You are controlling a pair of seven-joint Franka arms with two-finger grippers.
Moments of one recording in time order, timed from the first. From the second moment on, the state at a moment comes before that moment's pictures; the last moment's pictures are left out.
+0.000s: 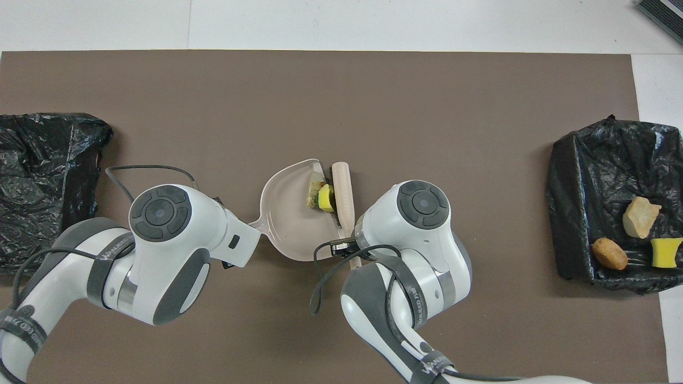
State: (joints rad) left arm -0.39 0.00 -0.06 -2.22 0.01 2.18 0.84; right arm 0.48 0.22 0.11 -2.01 0.35 2.18 0.25
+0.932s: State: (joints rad) left arm -0.52 -0.01 -0.06 -2.22 0.01 2.17 0.83; right arm 0.35 0.03 0.09 -1.99 0.29 1.82 0.42
